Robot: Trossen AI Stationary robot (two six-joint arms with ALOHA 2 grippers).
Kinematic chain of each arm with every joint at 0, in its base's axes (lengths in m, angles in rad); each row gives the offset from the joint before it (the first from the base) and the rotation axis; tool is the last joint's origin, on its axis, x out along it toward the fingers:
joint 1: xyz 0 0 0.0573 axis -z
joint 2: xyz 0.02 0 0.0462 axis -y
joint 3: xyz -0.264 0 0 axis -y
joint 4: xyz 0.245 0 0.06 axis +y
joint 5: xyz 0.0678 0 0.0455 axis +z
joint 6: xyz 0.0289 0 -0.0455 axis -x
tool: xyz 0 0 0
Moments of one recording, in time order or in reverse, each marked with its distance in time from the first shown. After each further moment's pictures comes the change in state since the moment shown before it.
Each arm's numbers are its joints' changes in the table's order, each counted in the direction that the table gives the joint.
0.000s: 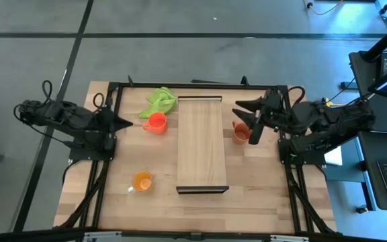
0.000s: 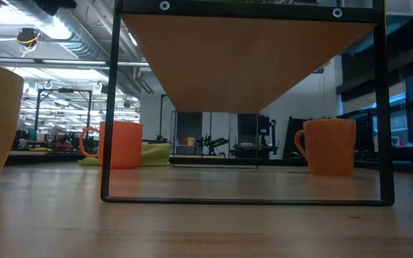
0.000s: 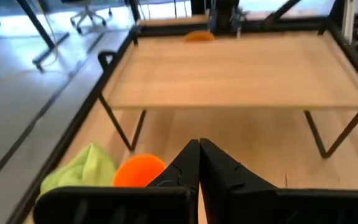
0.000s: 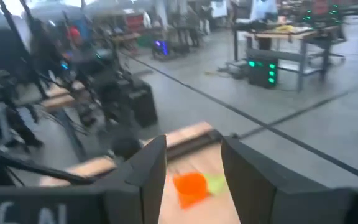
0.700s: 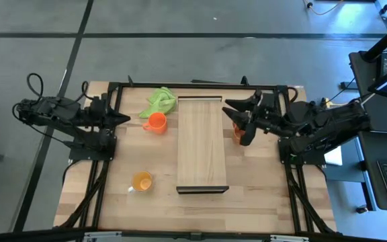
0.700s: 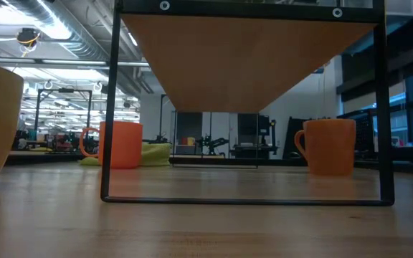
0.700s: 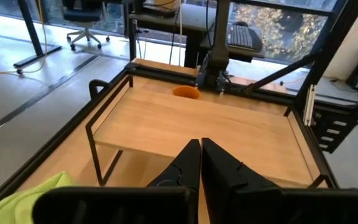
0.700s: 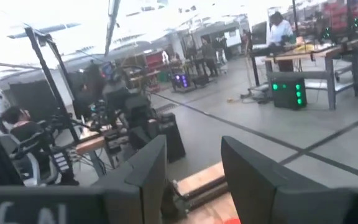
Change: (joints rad) left arm 0.000 0.000 0.083 -0.114 -0.011 0.160; right arm 0.000 -0.121 0.041 -0.285 0.036 0.011
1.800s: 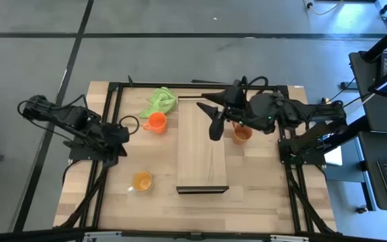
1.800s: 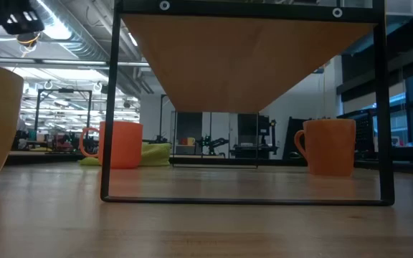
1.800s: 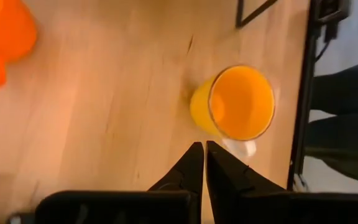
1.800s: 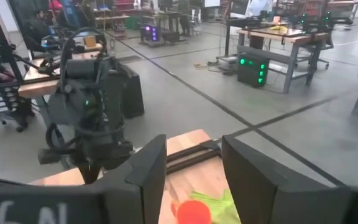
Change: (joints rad) left arm 0.054 -0.309 -0.001 0.438 -0.511 0.365; right arm 0.079 -0.377 0.581 0.495 -0.005 0.053
